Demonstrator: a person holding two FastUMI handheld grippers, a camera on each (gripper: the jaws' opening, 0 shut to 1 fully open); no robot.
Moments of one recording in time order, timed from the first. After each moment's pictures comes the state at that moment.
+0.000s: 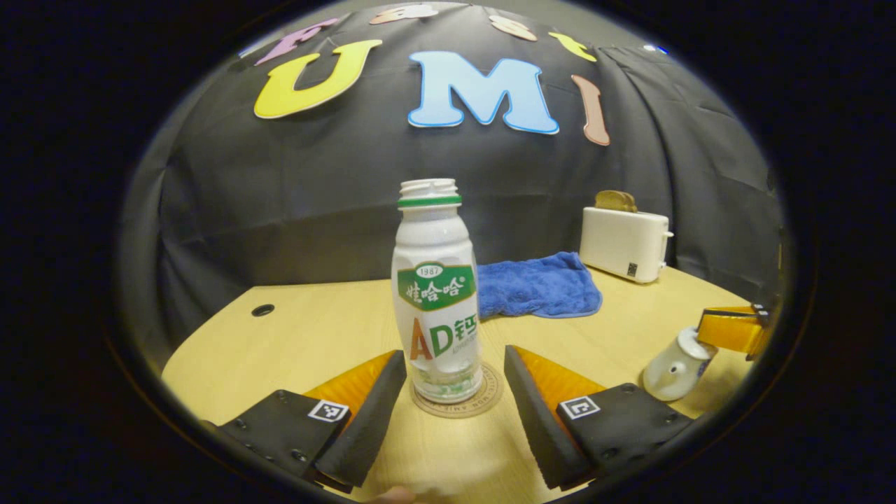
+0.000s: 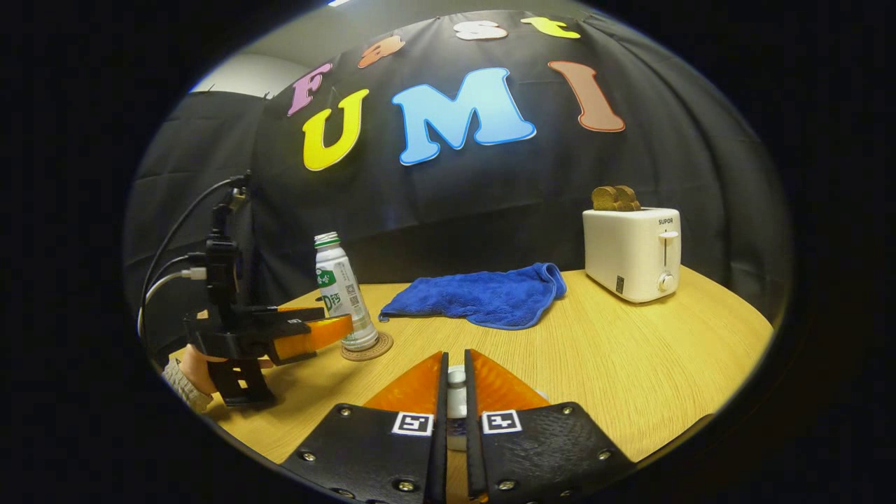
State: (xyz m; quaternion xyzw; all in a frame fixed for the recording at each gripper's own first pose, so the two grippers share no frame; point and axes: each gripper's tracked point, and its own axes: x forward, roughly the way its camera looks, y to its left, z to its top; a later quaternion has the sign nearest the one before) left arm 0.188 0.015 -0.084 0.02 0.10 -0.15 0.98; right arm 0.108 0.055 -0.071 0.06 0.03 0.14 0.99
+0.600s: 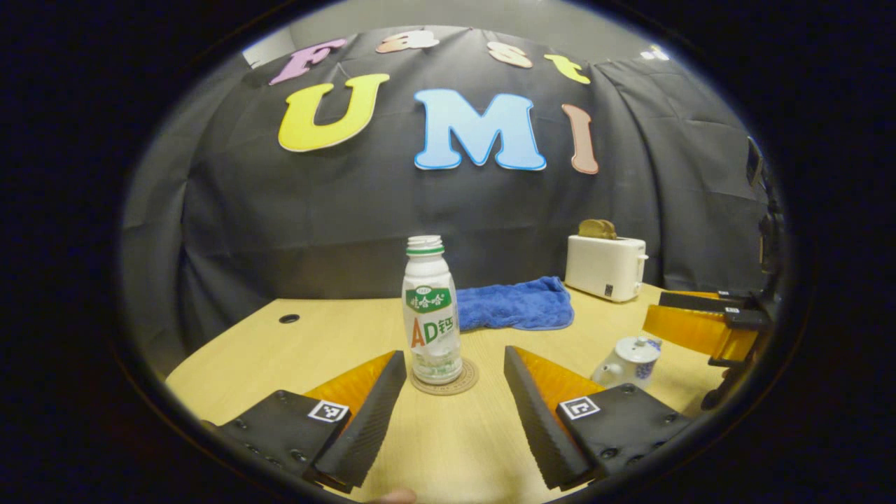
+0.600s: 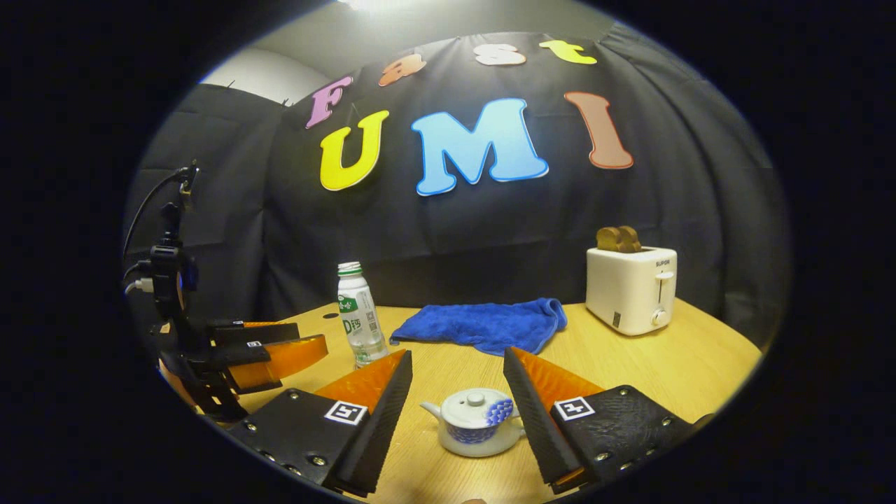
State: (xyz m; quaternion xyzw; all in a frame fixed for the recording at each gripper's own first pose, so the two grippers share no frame) left arm 0.095 0.021 -0.043 0.02 0.04 -0.13 0.99; right arm 0.075 0.058 -0.024 0.04 -0.04 0.13 0.99
